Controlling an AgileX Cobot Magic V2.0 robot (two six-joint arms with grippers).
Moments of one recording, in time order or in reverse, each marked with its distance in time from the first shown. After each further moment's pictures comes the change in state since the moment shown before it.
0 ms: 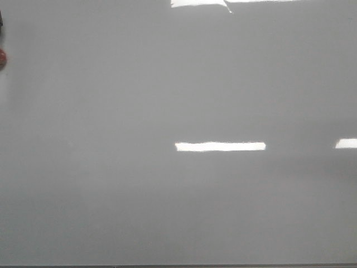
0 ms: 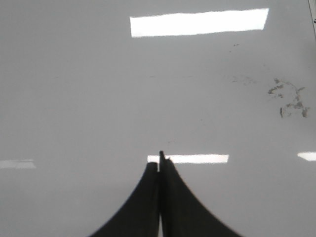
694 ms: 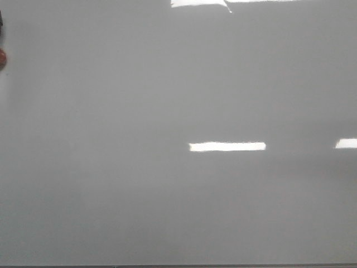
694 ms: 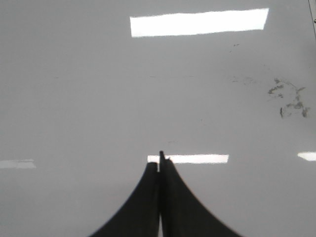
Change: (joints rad) left arm 0.000 0.000 0.000 0.006 -0.011 0.000; right arm 0.000 0.000 0.000 0.000 0.000 0.000
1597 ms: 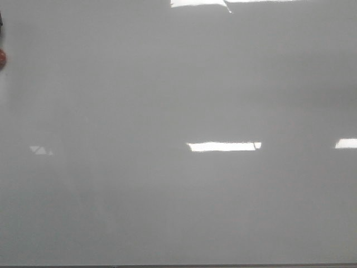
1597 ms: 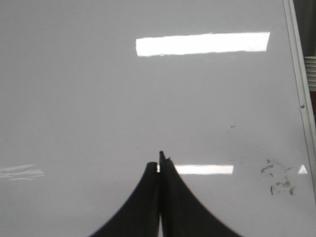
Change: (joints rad) left arm 0.000 0.118 -0.471 -0.040 0.163 0.000; right arm 0.000 0.169 -0.553 0.000 0.388 0.000
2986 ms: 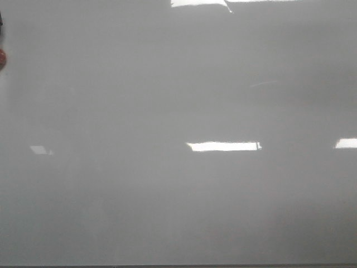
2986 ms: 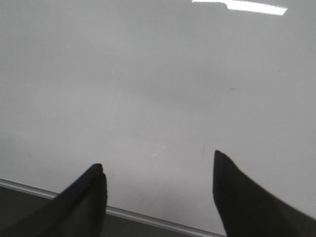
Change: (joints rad) left arm -0.067 0.554 -0.195 -0.050 0.367 0.000; right arm 0.158 0.479 -0.190 0.000 0.360 -0.047
